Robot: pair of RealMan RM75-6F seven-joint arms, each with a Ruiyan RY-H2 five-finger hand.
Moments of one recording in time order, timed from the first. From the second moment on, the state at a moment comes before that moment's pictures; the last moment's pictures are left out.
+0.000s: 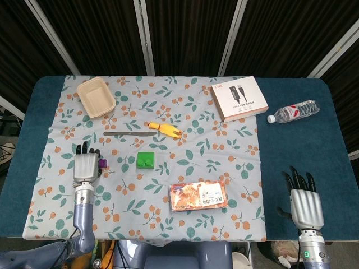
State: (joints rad) left arm -0.50 -1.88 -0.23 -1.18 0.97 1.32 0.78; right arm 0.09 -1.25 0.05 -1.91 -1.33 1.46 -0.50
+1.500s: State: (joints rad) left arm -0.47 -1.96 -0.23 -1.06 1.03 1.36 0.76; right arm 0.08 -1.24 0.04 -1.90 -1.32 1.45 -0.47
